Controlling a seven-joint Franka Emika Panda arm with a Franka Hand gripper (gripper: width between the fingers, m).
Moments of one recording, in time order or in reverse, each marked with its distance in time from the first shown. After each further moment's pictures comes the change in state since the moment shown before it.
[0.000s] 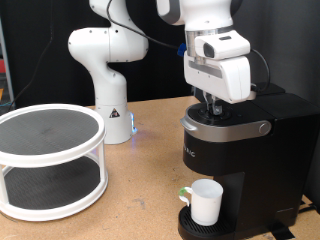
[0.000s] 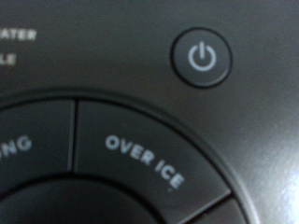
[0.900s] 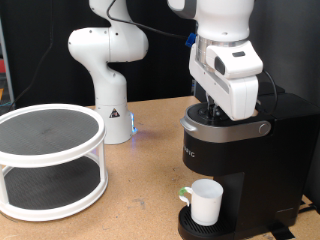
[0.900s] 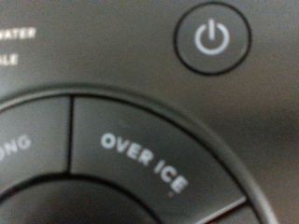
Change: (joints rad) arm 0.000 0.160 -0.005 0.238 -0.073 -0.355 0.082
